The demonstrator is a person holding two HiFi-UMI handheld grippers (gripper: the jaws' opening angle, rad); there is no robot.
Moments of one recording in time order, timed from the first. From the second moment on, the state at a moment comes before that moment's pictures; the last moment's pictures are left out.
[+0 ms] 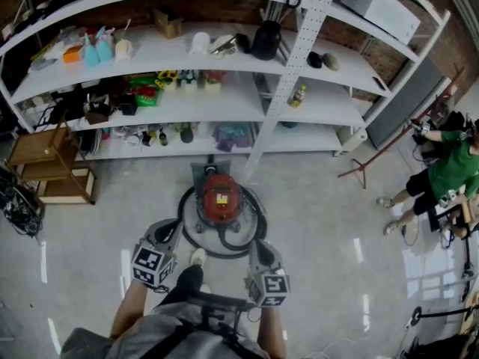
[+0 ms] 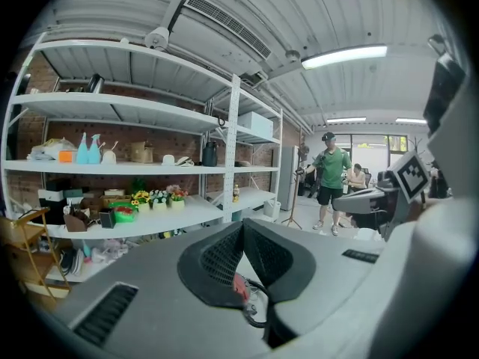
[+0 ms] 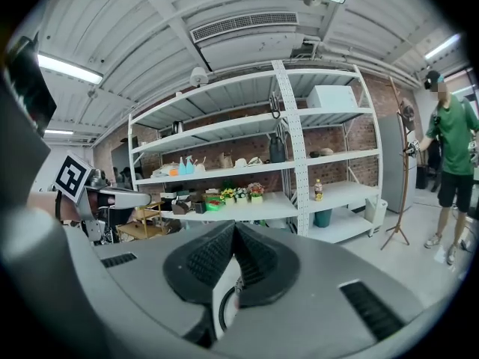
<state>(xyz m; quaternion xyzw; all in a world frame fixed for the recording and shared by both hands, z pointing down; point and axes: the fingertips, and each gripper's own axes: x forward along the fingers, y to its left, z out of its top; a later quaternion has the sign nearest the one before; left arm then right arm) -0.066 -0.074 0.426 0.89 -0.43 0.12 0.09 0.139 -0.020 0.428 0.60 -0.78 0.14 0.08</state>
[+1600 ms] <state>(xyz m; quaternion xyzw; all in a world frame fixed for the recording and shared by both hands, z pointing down) -0.056 -0.261 0.594 0.88 -0.38 0.20 0.20 0.133 -0.217 0.602 0.59 -0.74 0.27 0.16</state>
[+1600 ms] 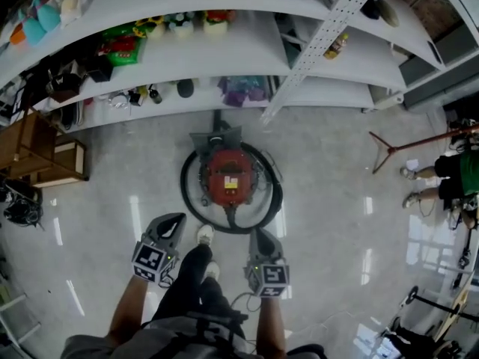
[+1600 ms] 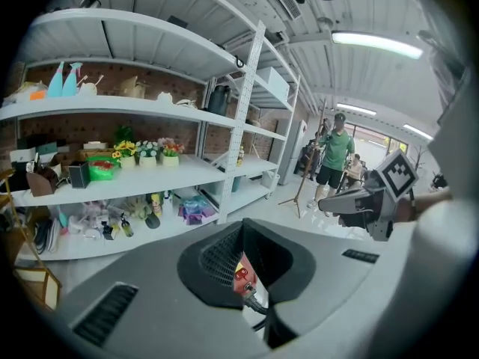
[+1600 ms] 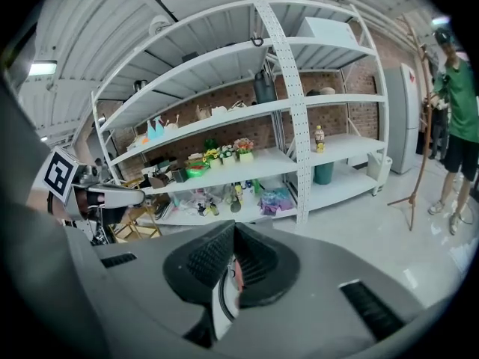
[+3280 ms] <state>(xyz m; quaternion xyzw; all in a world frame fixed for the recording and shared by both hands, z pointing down) -0.061 -0.307 0.725 0.85 -0.38 0.25 0.28 0.138 -0.302 0.842 0.56 -0.71 0.35 0.26</state>
